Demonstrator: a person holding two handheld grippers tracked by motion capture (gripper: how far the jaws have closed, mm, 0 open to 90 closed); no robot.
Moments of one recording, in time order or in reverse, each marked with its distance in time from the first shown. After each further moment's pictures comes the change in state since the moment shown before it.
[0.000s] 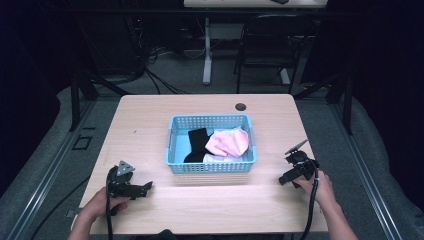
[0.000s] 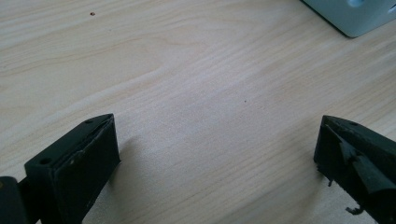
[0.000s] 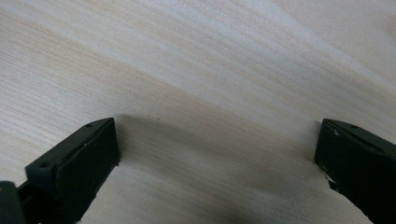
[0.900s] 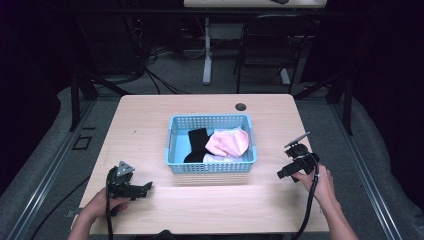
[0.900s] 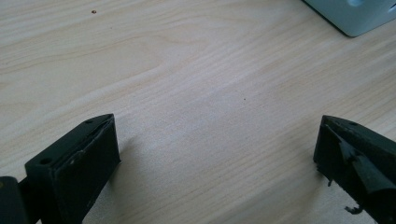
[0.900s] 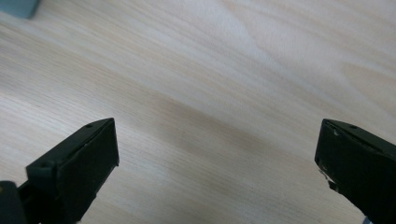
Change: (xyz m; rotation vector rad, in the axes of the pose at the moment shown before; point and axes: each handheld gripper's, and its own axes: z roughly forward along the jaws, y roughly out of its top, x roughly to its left) left arm -0.001 -0.001 -0.001 0.002 0.002 -0.008; right arm 0.012 0.011 -0.036 -0.072 -0.009 0.001
